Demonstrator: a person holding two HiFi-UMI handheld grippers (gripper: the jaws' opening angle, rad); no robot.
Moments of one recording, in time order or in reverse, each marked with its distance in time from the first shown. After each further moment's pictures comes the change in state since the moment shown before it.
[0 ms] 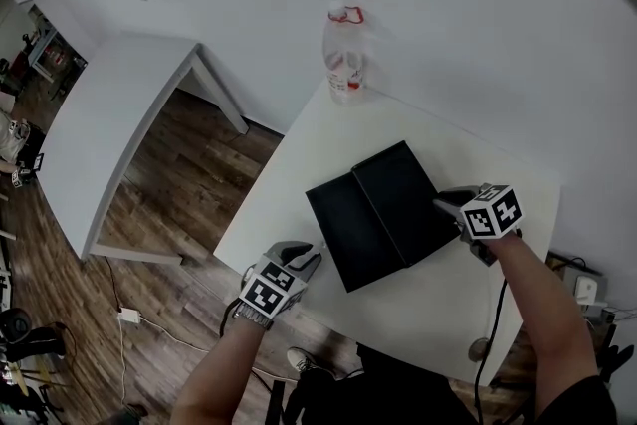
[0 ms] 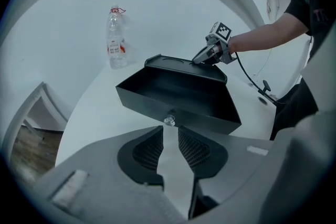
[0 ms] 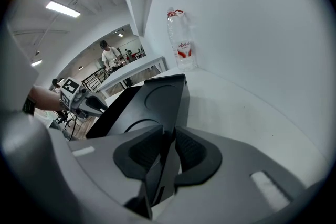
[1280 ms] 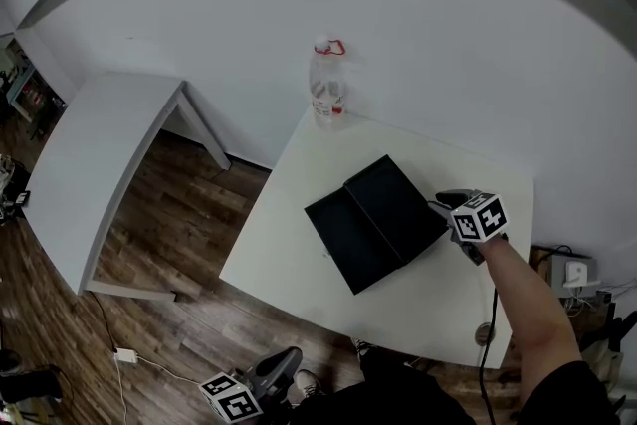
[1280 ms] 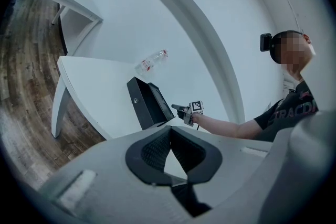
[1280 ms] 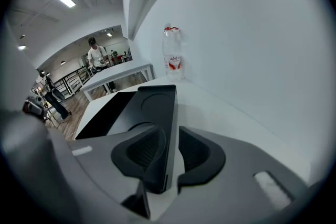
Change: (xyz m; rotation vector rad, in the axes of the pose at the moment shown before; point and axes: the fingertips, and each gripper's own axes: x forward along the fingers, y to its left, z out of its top) left arm -0.182 -0.113 -0.048 -0.838 -0.536 -0.320; right arm -0.035 -0.003 0.003 -0.010 -0.089 -0.226
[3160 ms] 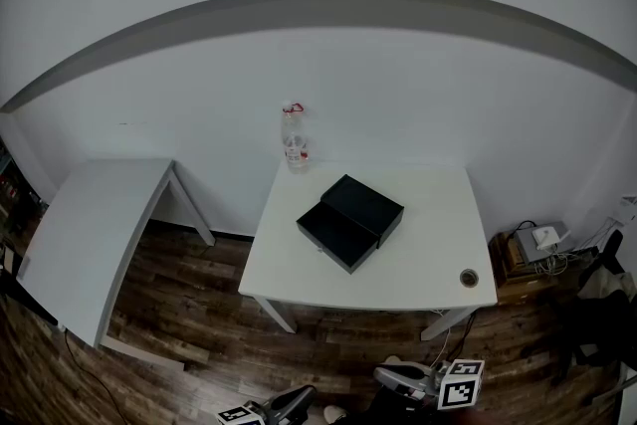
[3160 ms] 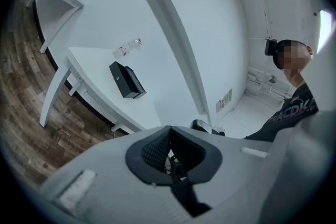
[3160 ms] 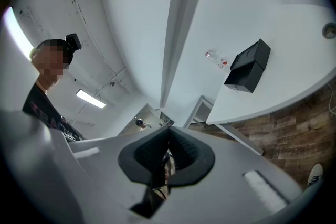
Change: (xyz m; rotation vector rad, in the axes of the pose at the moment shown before) left arm -0.163 -0.042 -0.087 0.066 0.158 -0.318; right arm -0.214 0.489 -0.123 0.672 -0.651 0.508
